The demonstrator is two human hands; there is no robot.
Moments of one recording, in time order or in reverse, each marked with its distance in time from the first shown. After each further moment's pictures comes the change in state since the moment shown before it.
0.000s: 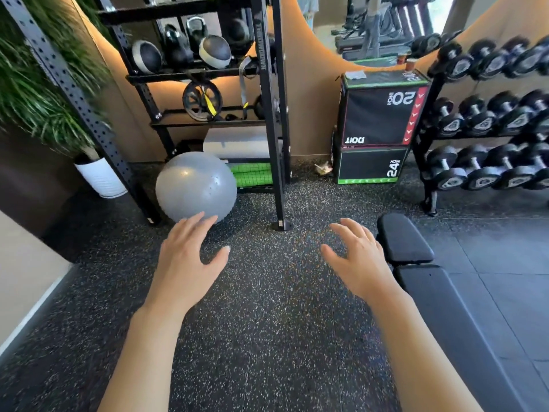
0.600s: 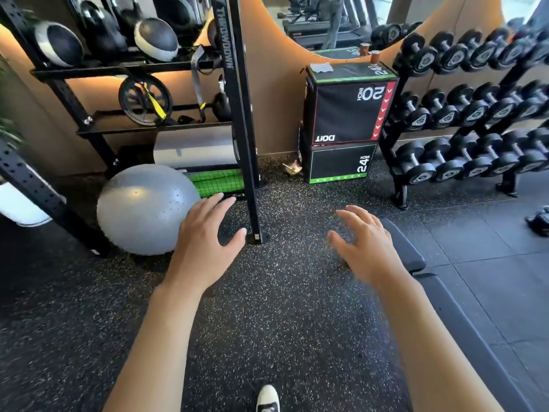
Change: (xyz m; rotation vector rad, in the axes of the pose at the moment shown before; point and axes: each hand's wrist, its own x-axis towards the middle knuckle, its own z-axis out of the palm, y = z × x) left_hand 0.282 -0.057 0.070 -0.106 -0.097 0.208; right_hand 0.221 -0.017 0.026 -0.064 0.087 0.192
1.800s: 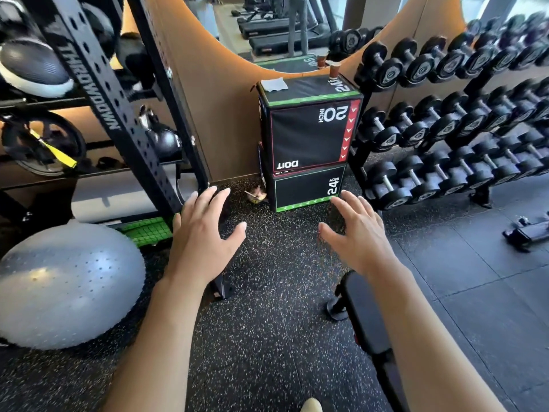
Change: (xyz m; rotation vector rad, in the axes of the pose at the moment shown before) left_hand 0.430 0.074 0.173 0.057 -0.049 0.047; right_hand 0.406 0.159 -0.051 -0.050 0.079 0.086
